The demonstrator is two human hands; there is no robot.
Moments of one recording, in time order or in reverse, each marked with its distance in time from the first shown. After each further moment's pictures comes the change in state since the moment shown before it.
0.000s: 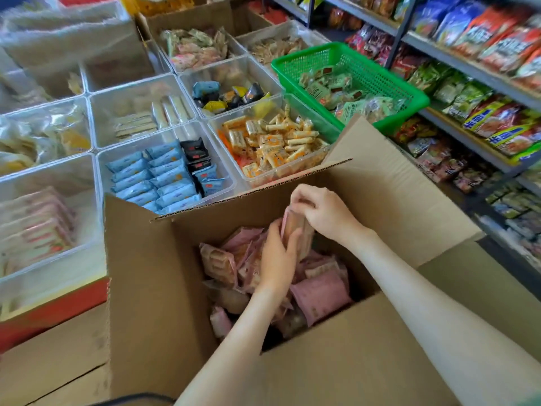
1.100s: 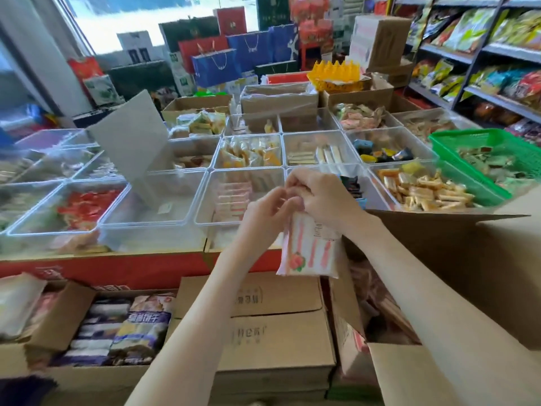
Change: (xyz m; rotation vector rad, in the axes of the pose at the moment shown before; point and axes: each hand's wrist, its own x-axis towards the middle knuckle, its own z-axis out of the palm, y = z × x) left_hand -0.155 0.051 -0.352 0.194 0.321 0.345; right_hand -0.056 -0.320 0.154 -0.047 -0.080 -0.639
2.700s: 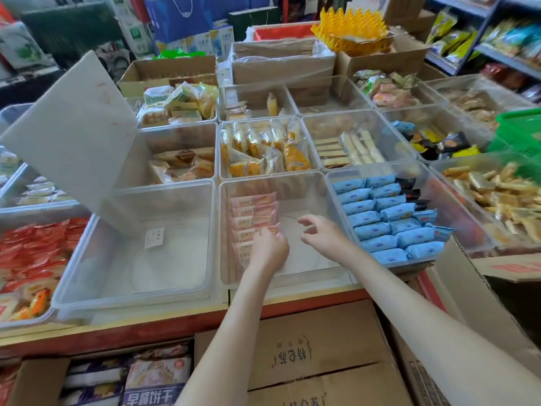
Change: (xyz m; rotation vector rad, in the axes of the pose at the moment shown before) left_hand 0.195 -0.254 -0.064 0.164 -0.235 -0.759; right_hand 0.197 0.143 0.230 0.091 -0.242 0.705
